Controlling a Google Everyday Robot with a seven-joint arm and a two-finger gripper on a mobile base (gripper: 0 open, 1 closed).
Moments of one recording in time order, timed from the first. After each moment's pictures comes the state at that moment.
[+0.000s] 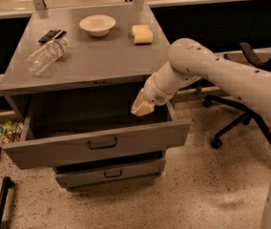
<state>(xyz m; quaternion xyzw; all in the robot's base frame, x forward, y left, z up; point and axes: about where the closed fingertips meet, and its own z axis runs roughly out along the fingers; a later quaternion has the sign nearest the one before) 0.617 -0.005 0.721 -0.67 0.68 0.17 0.25</state>
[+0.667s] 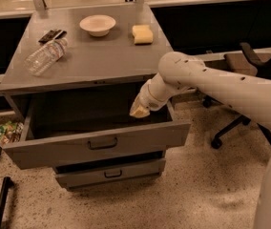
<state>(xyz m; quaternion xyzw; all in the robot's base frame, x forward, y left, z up) 0.639 -0.003 0.690 -0.66 0.69 0.11 0.26</state>
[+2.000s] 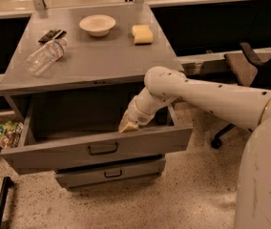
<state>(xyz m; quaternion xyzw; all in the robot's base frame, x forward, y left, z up) 0.605 0.044 0.634 -0.70 0.66 0.17 0.22</state>
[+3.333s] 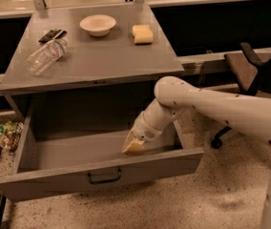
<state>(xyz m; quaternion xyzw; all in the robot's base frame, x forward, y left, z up) 0.519 0.031 0.631 -0.65 0.69 0.27 0.15</state>
